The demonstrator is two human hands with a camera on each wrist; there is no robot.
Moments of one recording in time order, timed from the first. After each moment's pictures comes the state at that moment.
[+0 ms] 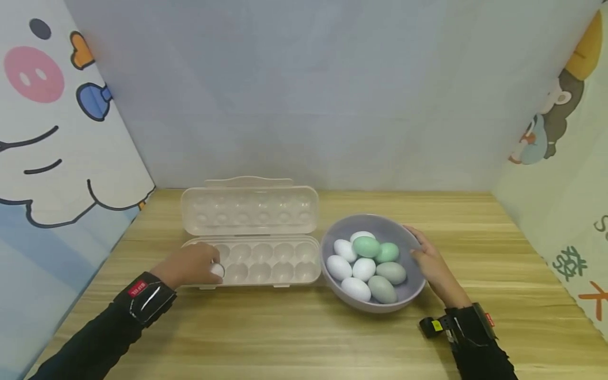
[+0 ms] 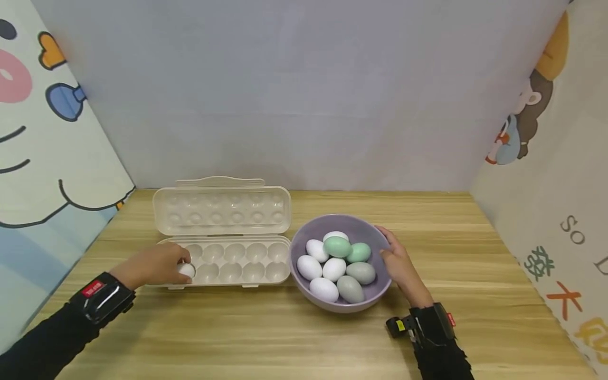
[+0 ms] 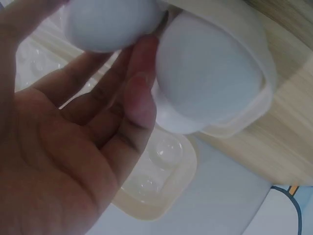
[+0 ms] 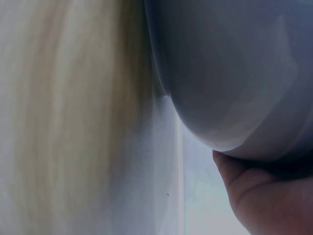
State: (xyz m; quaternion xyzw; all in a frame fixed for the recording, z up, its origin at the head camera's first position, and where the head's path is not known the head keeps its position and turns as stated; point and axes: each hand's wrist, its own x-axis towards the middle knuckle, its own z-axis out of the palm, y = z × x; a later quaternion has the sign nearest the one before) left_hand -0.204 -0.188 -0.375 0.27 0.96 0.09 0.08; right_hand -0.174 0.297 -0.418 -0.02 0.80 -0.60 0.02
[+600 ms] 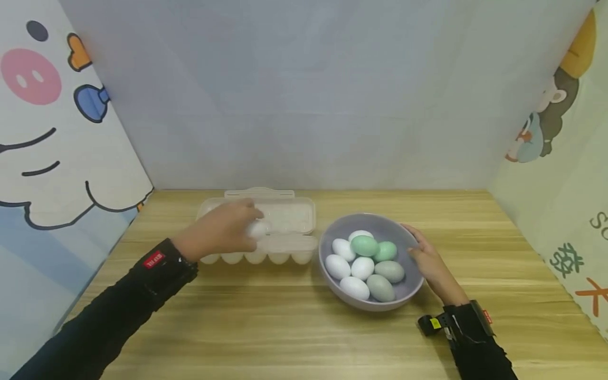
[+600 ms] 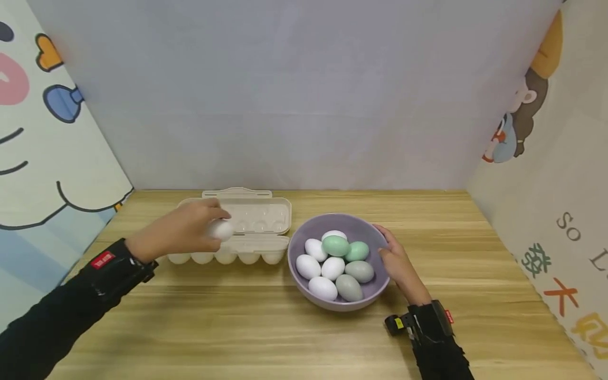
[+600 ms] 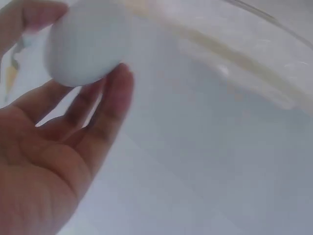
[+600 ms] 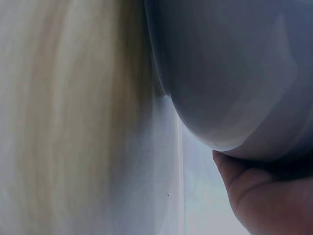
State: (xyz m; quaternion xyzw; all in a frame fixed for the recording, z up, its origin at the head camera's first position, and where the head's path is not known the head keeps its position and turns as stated) left_hand -0.211 -0.113 -0.298 0.38 0.92 0.12 -0.02; right_hand -0.175 0.296 -0.419 -0.02 0.80 -0.60 0.02
